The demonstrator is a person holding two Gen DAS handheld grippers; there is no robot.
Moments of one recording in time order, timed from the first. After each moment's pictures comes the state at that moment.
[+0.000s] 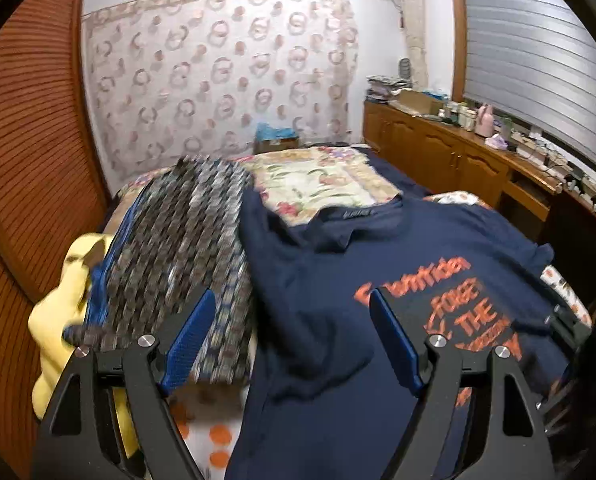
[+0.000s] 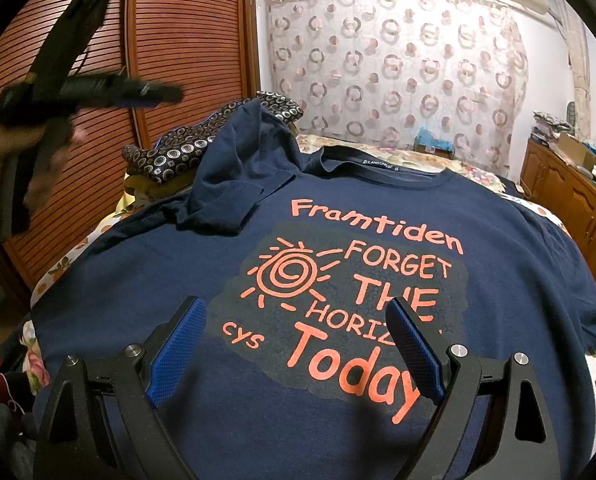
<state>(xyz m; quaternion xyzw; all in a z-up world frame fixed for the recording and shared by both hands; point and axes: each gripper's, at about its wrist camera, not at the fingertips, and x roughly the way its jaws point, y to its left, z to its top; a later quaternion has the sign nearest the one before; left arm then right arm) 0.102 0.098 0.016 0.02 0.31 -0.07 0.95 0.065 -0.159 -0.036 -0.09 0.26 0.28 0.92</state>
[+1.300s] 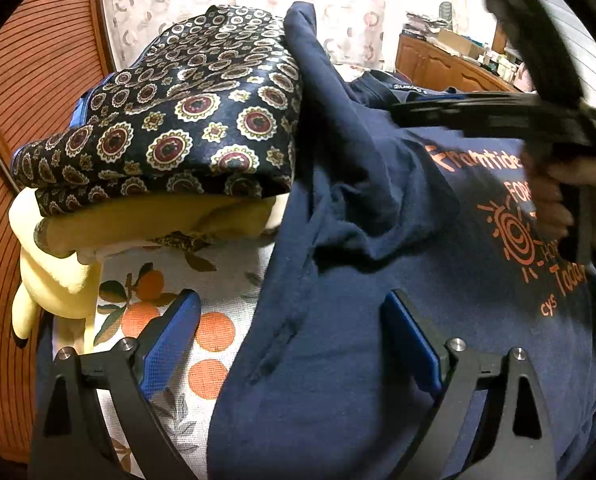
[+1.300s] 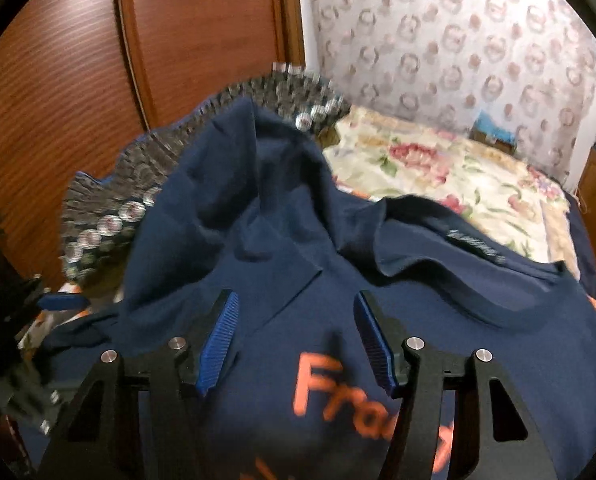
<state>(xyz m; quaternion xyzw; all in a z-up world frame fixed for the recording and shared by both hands) 0.115 0.110 -0.096 0.00 0.44 -0.03 0.90 0.286 -0.041 -0.035 -0.13 0.33 0.36 0.86</state>
